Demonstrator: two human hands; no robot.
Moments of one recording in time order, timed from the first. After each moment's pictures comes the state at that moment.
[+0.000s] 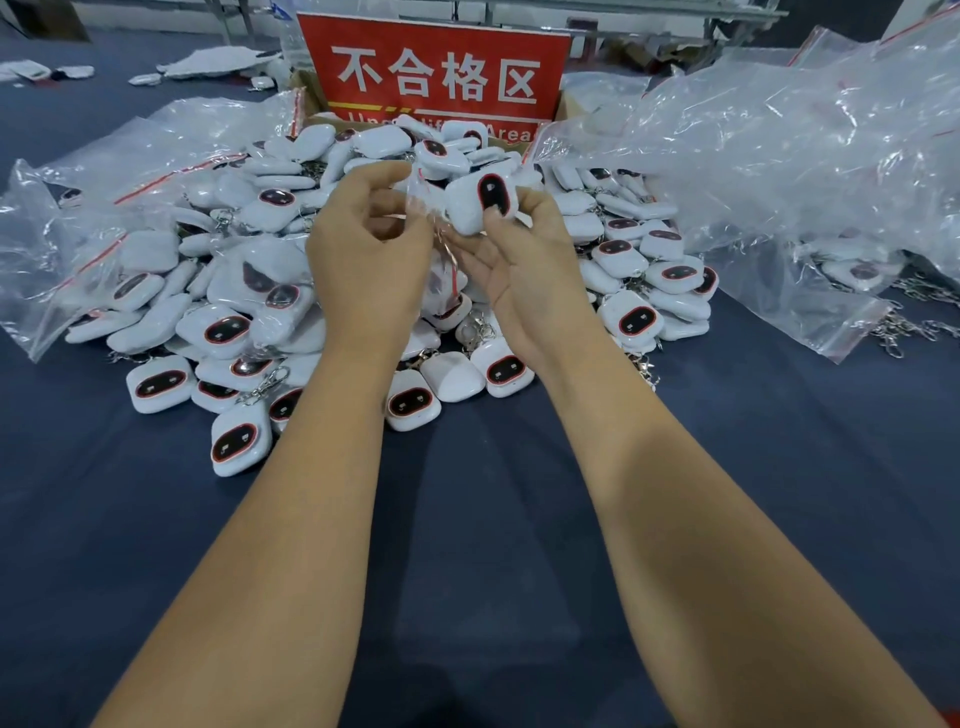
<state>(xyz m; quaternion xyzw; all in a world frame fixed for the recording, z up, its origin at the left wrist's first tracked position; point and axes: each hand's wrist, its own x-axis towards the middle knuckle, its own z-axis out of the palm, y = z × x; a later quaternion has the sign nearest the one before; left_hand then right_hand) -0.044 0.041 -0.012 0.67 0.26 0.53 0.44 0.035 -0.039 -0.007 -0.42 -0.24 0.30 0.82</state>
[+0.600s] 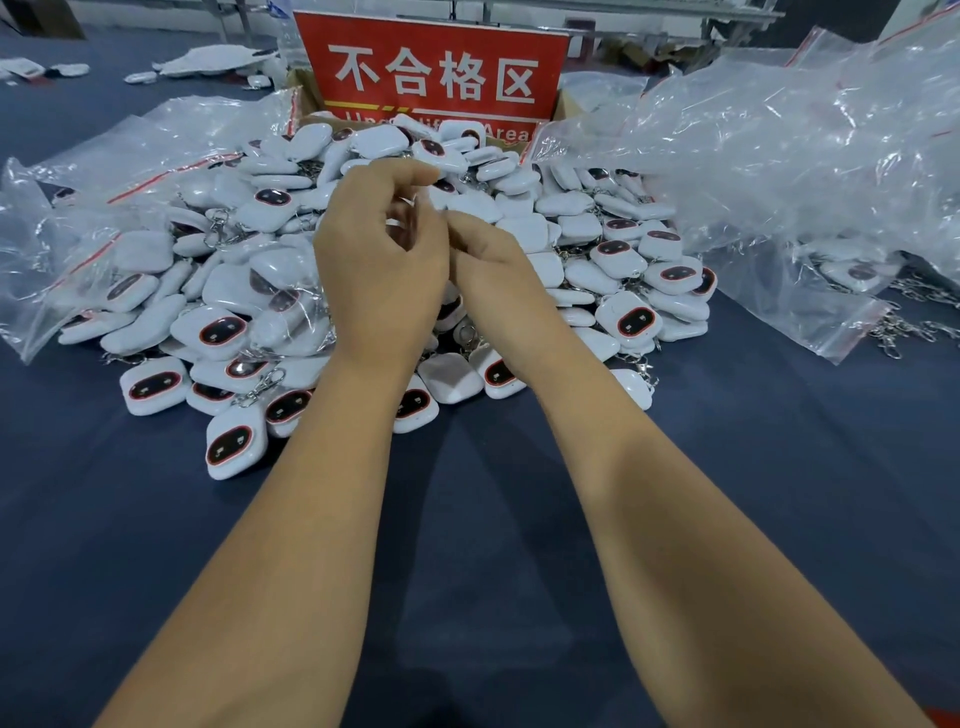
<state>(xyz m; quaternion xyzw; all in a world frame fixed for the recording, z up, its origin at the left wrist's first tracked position) -0.041 0.028 -0.012 0.70 0.22 0.59 0.33 0.025 -0.040 -0.012 -0.63 -0.42 0.22 0.62</state>
